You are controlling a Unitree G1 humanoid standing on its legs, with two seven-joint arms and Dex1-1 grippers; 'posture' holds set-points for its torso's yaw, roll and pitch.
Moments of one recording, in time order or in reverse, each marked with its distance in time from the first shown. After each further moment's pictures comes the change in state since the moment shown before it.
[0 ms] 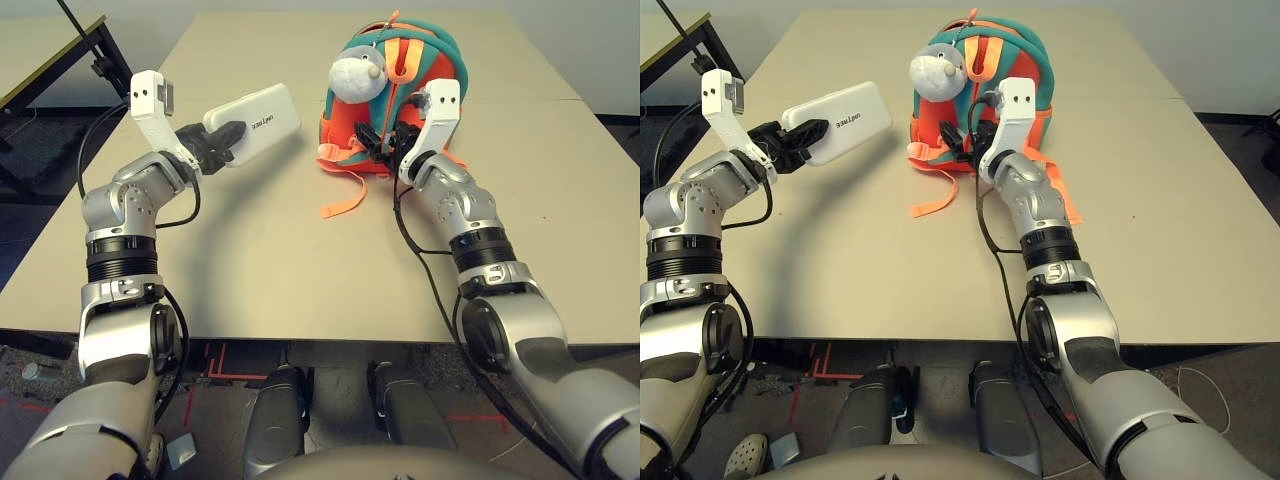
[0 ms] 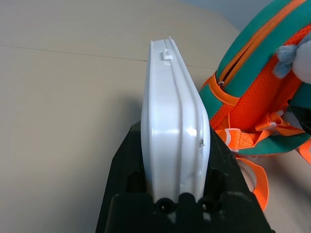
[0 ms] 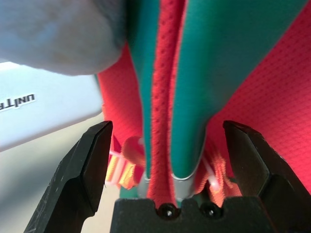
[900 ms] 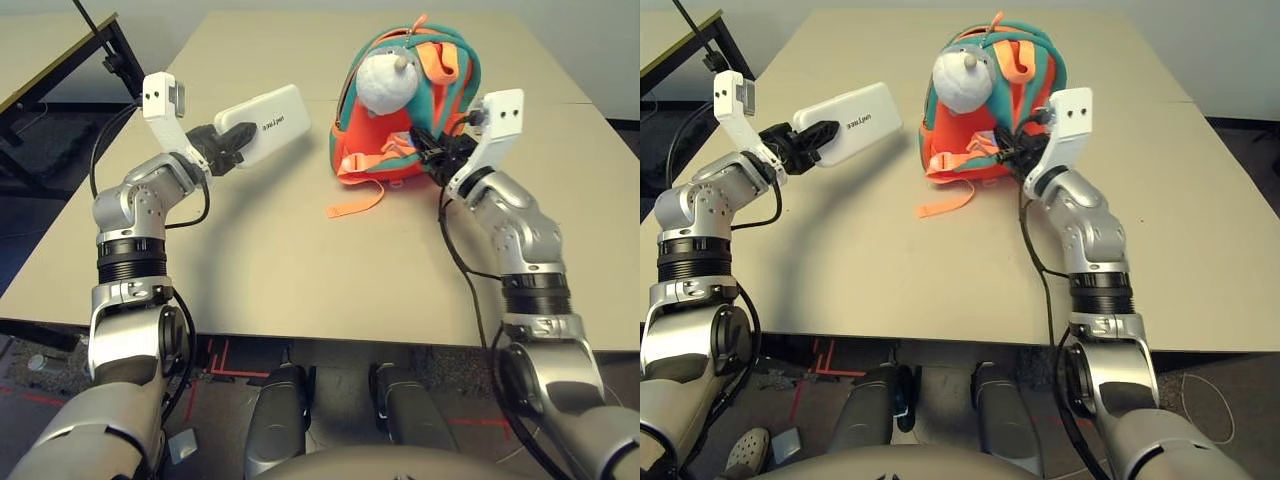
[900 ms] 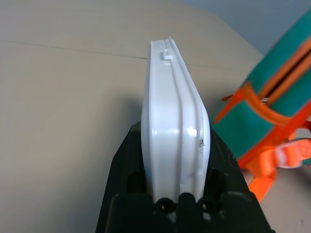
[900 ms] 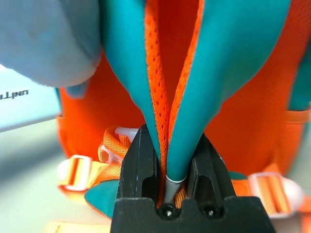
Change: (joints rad) left arm 0.006 -0.031 -0.005 -0.027 0.000 0.020 -0.009; right arm 0.370 -0.186 -0.050 -0.737 0.087 0.320 -0.015
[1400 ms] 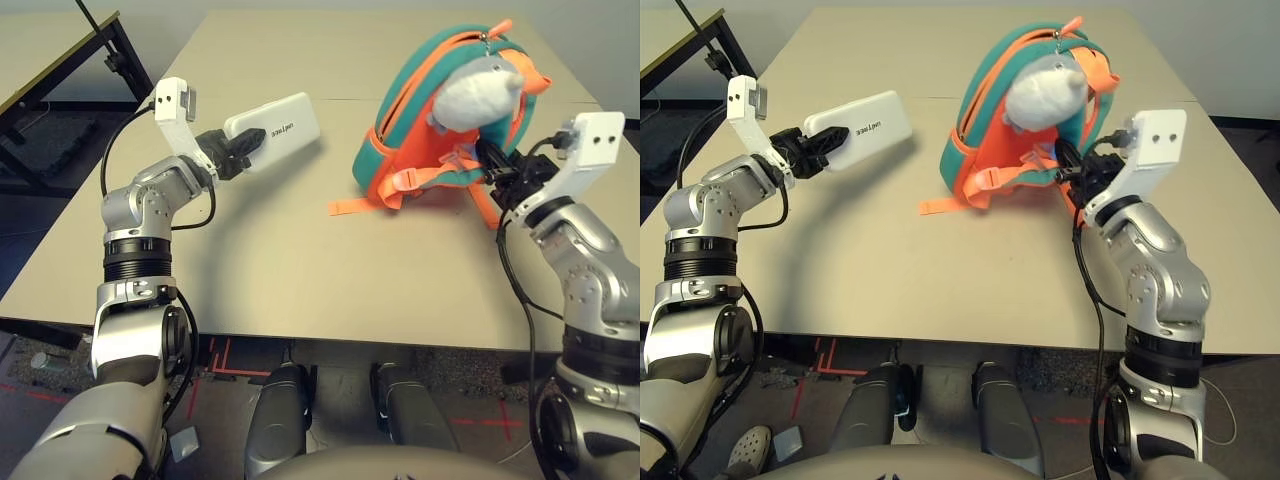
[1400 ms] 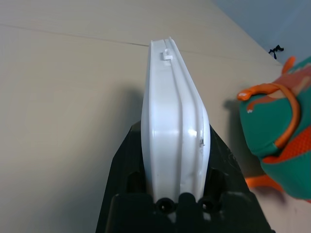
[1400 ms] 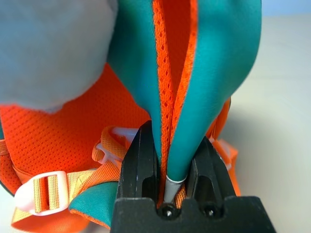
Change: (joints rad) left arm -0.008 -0.014 -0.037 0.048 0.003 -0.005 -0.030; right arm 0.326 -0.086 -0.168 -0.403 0.138 0.174 -0.077
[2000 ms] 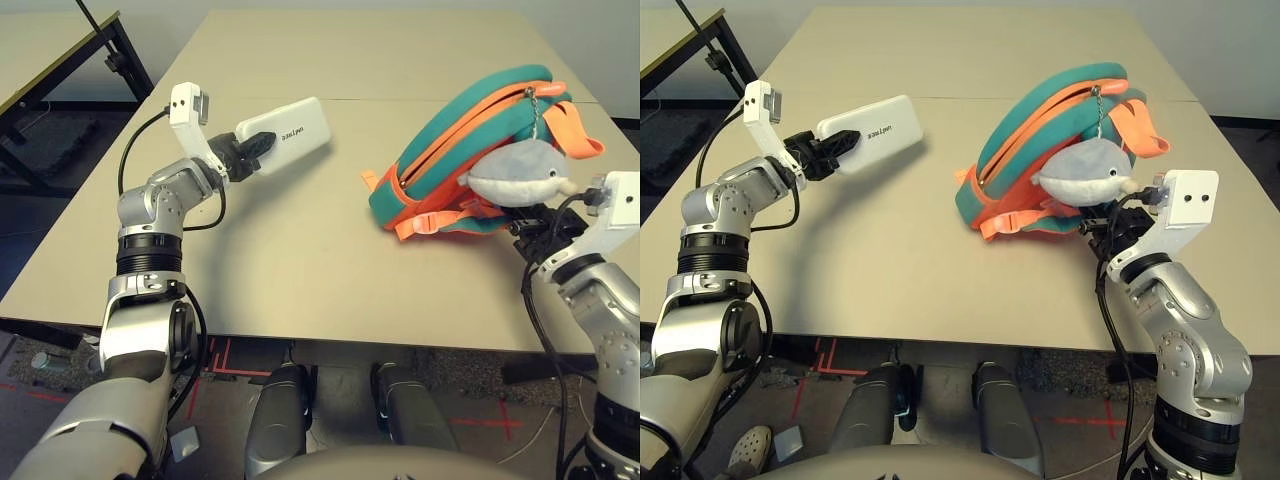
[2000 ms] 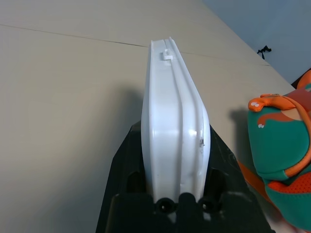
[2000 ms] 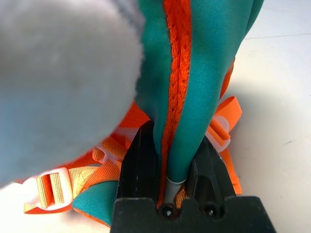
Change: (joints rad) left arm -0.028 -0.026 -0.011 0.062 0.005 -0.037 -0.024; right arm 0.197 0.000 -0.020 -0.111 0.046 -0.010 -0.015
